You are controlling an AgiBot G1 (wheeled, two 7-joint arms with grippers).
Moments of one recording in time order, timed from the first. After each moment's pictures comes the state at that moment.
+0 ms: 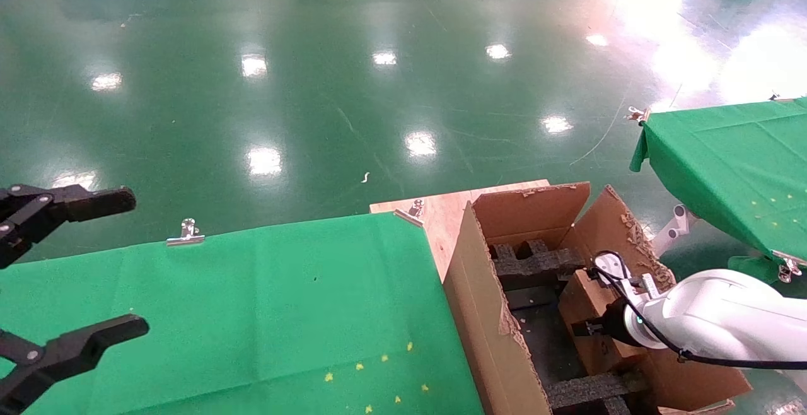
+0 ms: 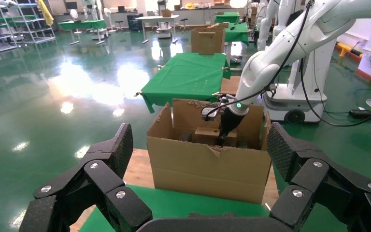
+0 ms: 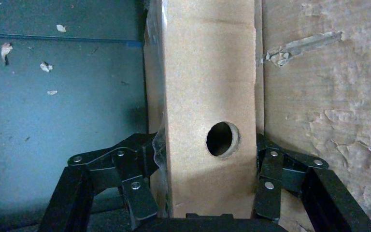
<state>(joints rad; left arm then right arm) -1.08 0.57 0.36 -1.23 0.64 1.44 -0.13 1.47 -0.68 -1.84 0.98 -2.17 -0.60 2.23</state>
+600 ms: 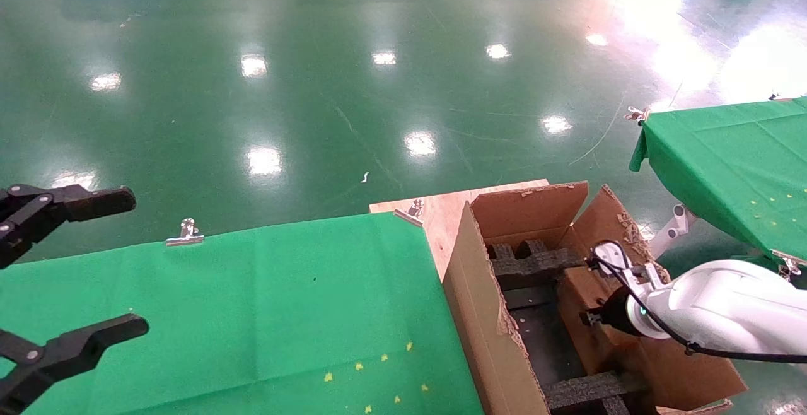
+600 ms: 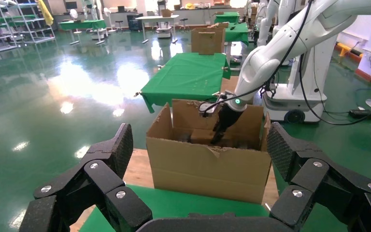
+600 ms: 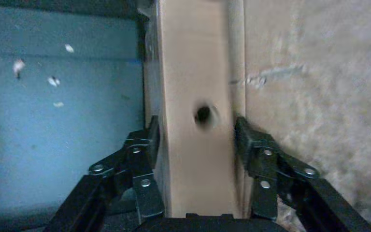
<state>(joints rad) -1.08 0.57 0.36 -1.23 0.64 1.44 -0.13 1.52 -0.65 -1.83 1.05 -2.21 -0.62 2.23</state>
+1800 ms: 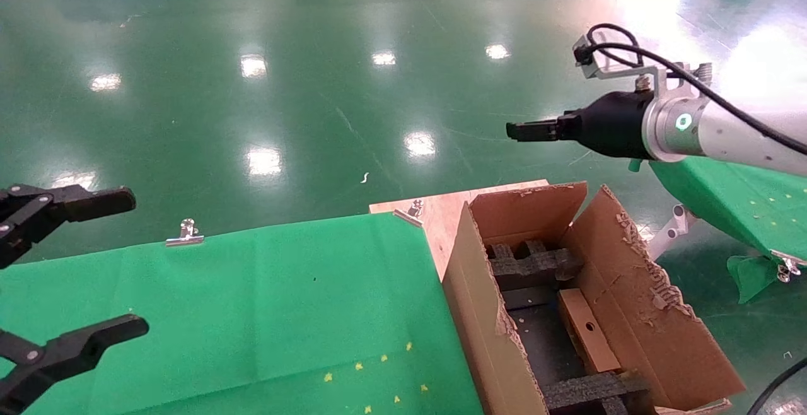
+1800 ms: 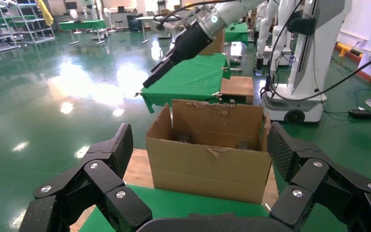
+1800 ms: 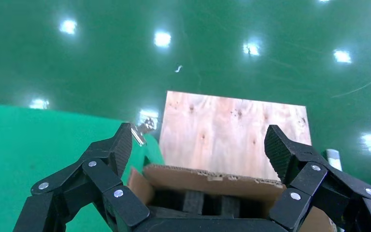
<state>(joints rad) -1.08 0.57 0.36 -1.23 0.64 1.44 -0.13 2.00 -0.48 -1.67 1.38 -1.88 -0.61 1.90</state>
